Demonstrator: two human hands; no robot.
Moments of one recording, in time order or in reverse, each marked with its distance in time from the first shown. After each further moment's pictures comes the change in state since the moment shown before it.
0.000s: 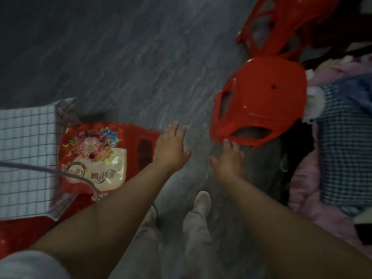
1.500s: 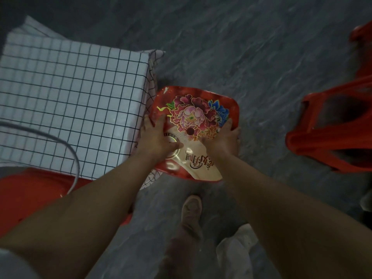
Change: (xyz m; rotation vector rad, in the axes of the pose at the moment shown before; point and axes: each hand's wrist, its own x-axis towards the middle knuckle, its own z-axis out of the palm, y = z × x) left_hand -0.061 -0.430 0.013 -0.349 0.121 -0.505; right_hand -0.010 -0.305 0.292 0.003 -0.128 -0.027
